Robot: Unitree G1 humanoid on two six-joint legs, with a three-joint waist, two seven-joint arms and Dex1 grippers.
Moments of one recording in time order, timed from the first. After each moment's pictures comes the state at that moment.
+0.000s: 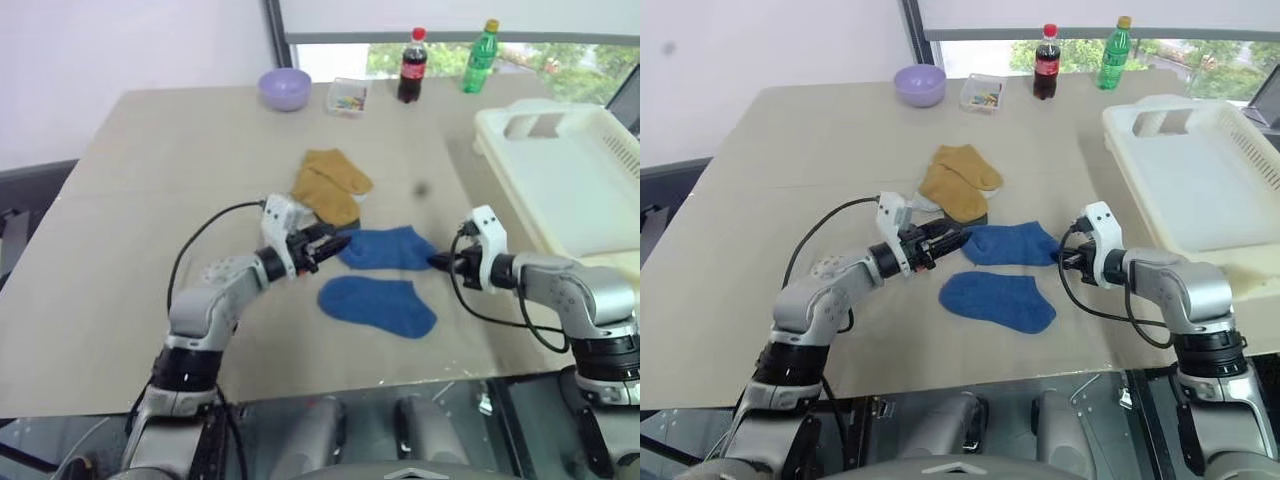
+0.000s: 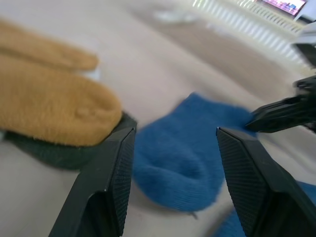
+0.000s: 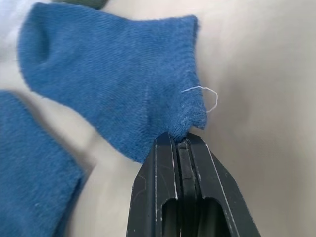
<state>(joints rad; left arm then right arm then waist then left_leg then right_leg) -0.46 0.39 -0.03 -0.01 -0.52 0.72 -0.61 -0.45 -0.51 -0.01 -0.15 0.52 1.12 0.54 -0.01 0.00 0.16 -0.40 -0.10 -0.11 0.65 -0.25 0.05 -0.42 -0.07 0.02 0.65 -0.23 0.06</state>
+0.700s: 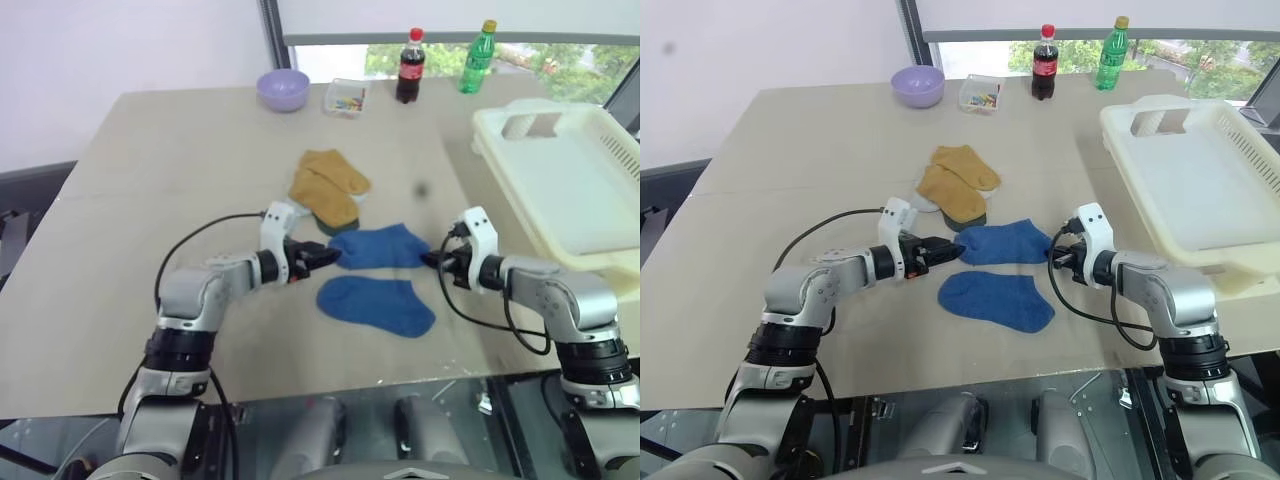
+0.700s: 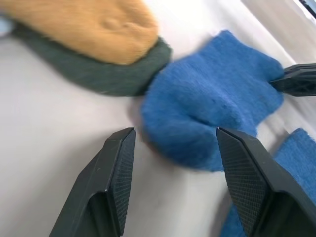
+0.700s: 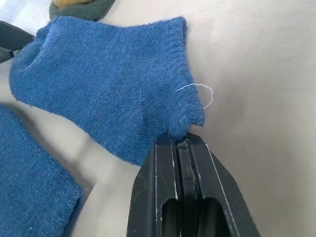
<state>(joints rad) -0.47 0.46 0.01 0.00 -0.53 0.96 -0.61 -0.43 -0.46 0.00 -0.15 0.49 1.07 0.50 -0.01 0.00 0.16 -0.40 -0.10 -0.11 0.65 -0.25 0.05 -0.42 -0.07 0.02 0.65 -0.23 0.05</state>
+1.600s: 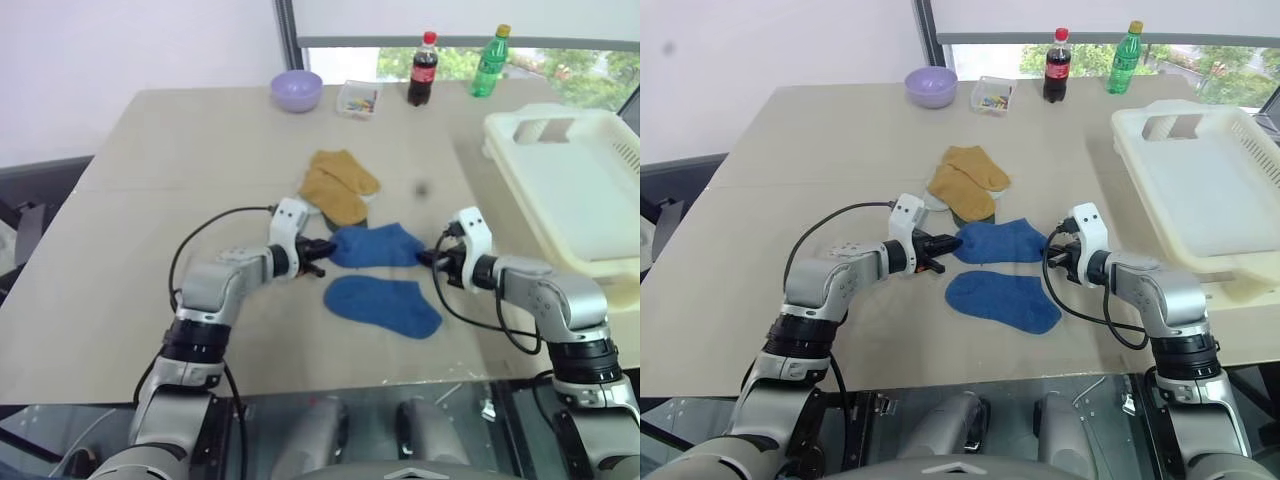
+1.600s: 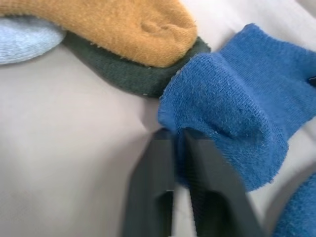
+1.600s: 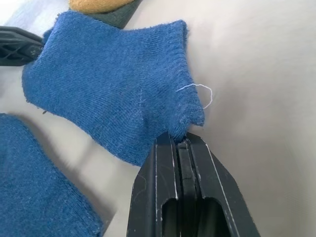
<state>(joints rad) -0.52 0.40 -0.05 0.05 -0.41 0.91 -0.56 -0.44 -0.42 0.00 -0.13 0.47 1.04 0.49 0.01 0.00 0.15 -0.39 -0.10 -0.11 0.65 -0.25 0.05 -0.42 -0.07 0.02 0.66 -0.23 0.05</state>
